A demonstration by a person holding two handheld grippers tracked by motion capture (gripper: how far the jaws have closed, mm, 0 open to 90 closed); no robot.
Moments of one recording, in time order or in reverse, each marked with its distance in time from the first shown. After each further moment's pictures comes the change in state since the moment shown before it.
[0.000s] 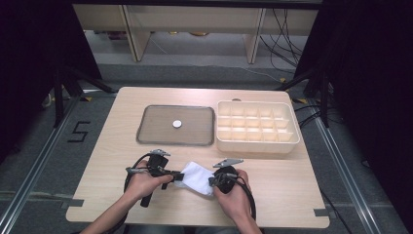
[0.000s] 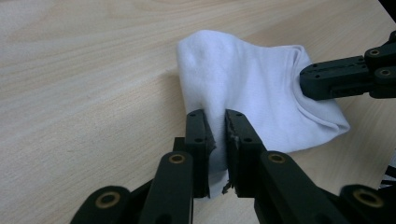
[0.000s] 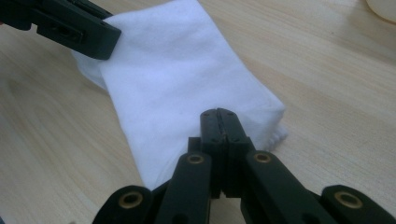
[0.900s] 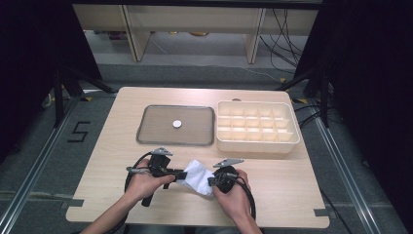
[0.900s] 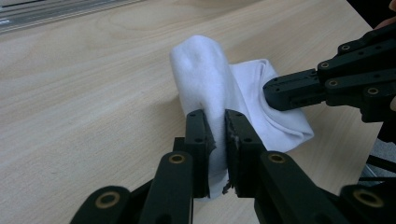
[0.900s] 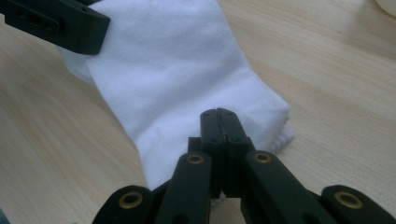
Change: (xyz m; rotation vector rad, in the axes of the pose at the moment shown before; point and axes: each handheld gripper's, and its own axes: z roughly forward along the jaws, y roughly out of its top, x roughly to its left) left arm -0.016 0.006 -0.008 -0.048 -0.029 0.060; right arm 0.000 0.000 0.002 -0.015 0.012 0.012
